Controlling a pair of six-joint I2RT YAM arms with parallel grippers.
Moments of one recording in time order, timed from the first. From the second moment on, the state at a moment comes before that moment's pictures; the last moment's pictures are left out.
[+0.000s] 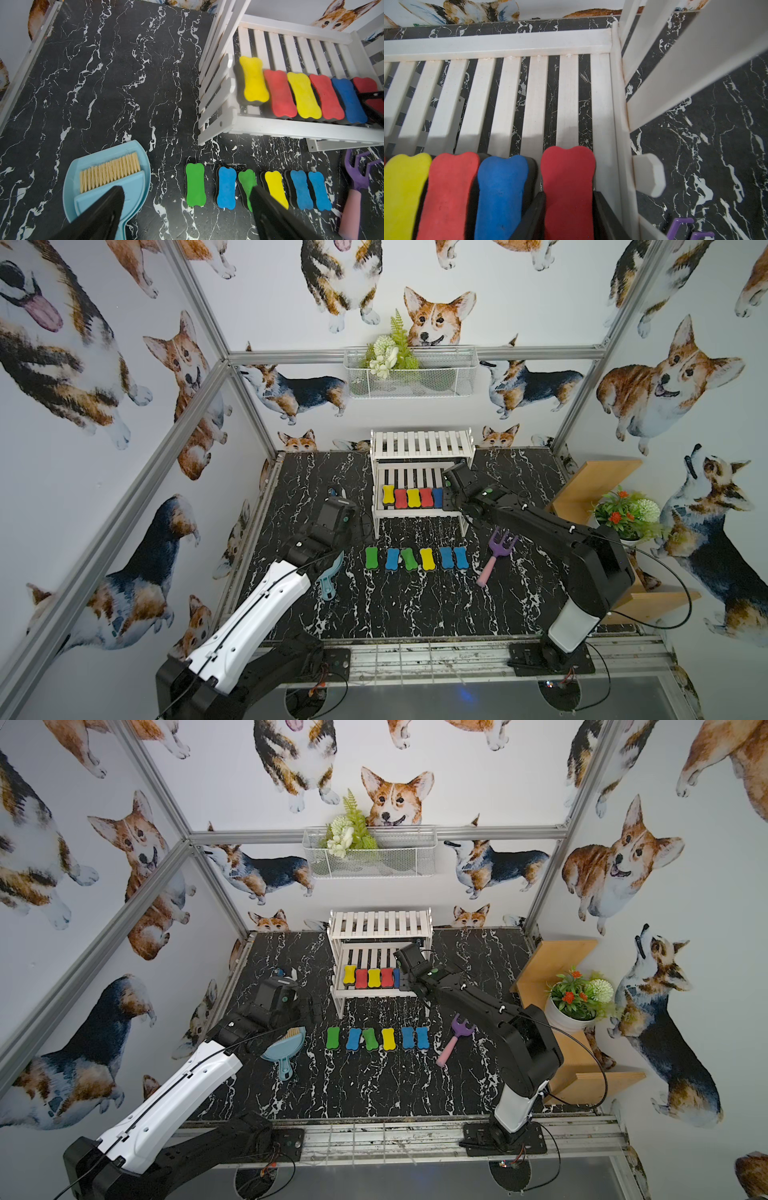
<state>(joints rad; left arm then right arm) -0.46 1.04 0.95 -0.71 -0.25 -0.47 0.57 1.70 1.35 -0.50 0.36 0.49</state>
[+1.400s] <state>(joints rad) -0.43 1.07 0.95 -0.70 -0.21 -0.47 0.85 1.20 0.60 -0.58 0.11 0.85</state>
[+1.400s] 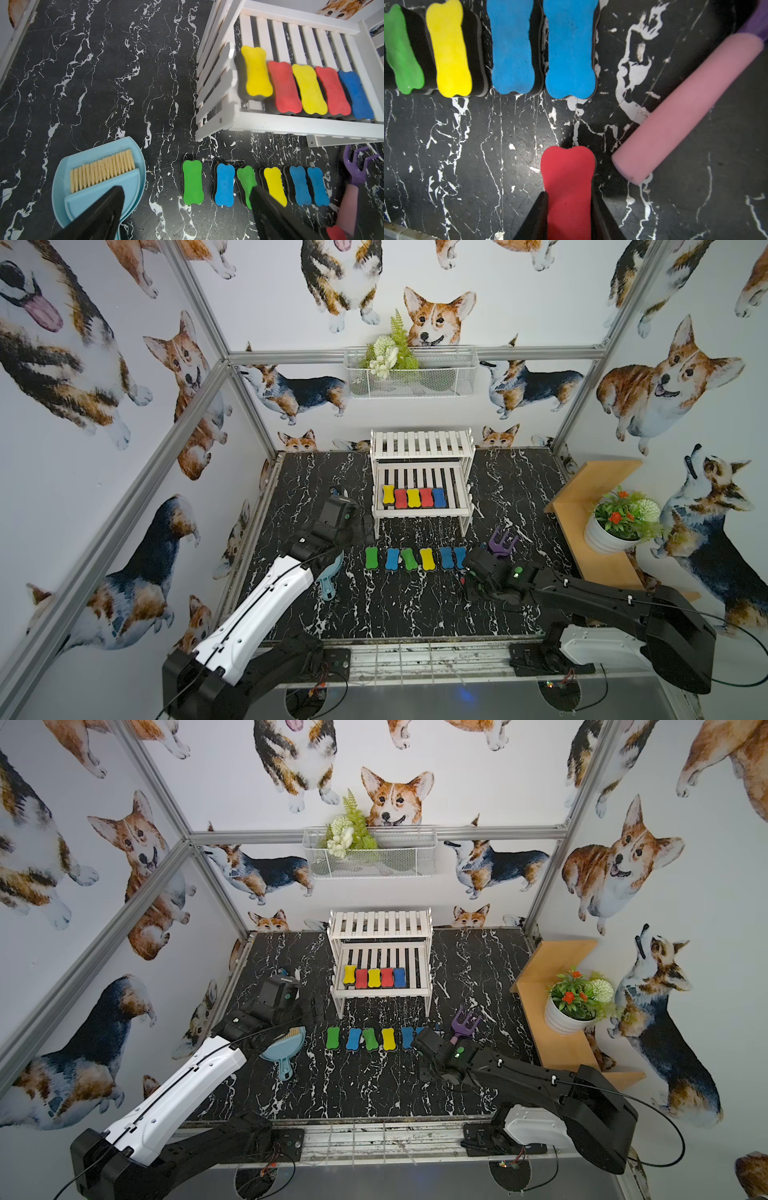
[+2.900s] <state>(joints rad) -0.41 1.02 0.89 -0.66 -0.18 -0.47 0.67 1.43 1.19 -0.47 0.27 0.58</state>
